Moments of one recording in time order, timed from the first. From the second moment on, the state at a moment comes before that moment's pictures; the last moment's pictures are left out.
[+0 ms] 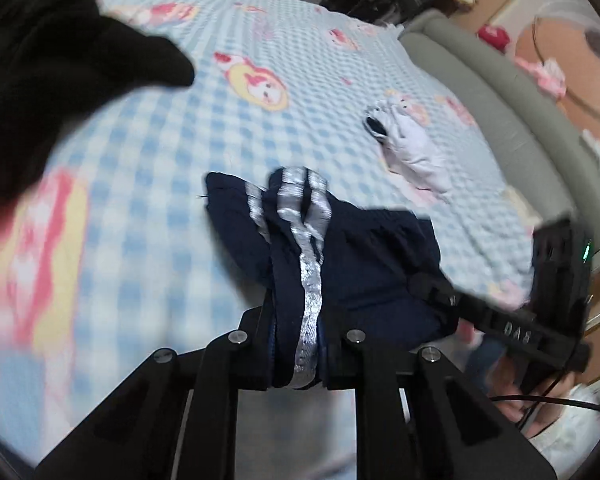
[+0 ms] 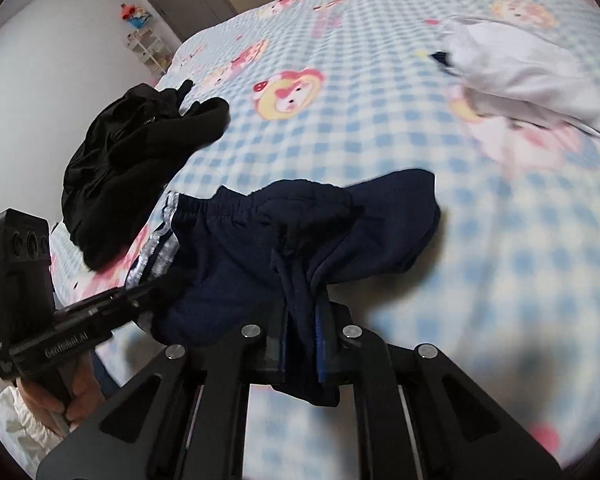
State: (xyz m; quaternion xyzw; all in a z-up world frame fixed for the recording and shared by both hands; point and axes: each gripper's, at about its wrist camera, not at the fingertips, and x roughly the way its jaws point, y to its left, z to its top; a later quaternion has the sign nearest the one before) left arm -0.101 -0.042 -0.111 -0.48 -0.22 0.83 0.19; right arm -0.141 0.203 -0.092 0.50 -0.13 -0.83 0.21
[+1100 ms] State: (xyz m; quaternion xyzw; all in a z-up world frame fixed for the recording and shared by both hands) left arm -0.081 -0.037 -0.137 -0.47 -0.19 0.85 0.16; right arm -0.073 0.237 -0.118 0.49 -0.15 -0.85 0.16
